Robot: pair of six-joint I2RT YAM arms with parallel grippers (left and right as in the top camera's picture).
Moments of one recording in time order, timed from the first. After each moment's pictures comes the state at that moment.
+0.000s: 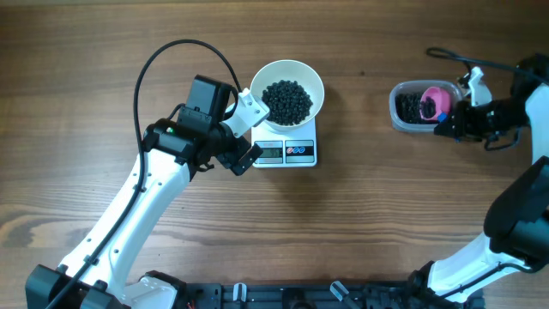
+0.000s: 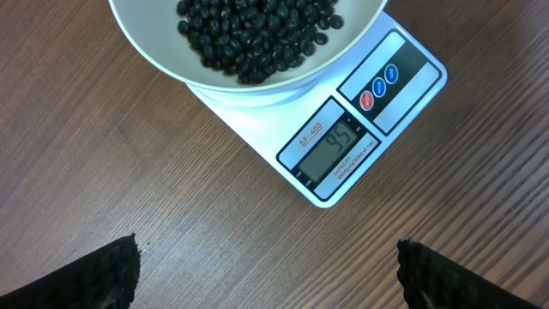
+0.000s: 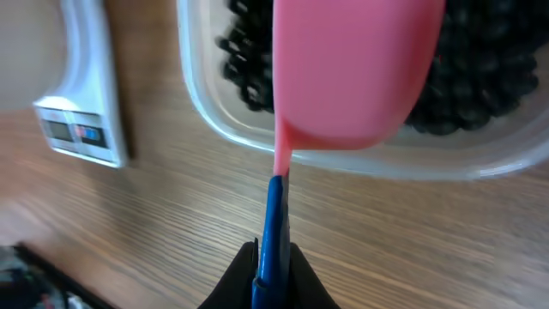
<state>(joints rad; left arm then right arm) -0.38 1.42 1.12 -0.77 0.11 0.45 -0.44 1.88 1.49 -1.26 -0.54 -0.47</state>
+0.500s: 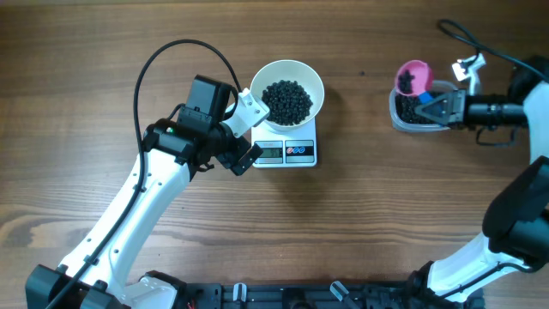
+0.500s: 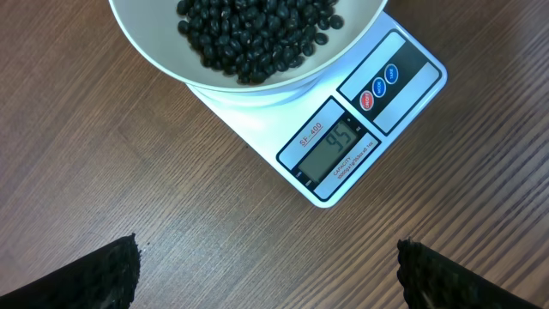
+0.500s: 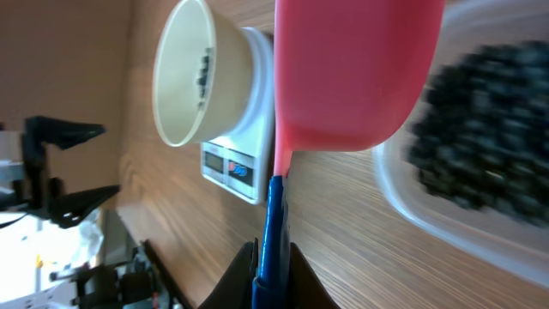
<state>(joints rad) -0.38 1.42 1.12 -0.77 0.11 0.45 -0.41 1.88 1.49 -1.29 -0.95 -0.53</state>
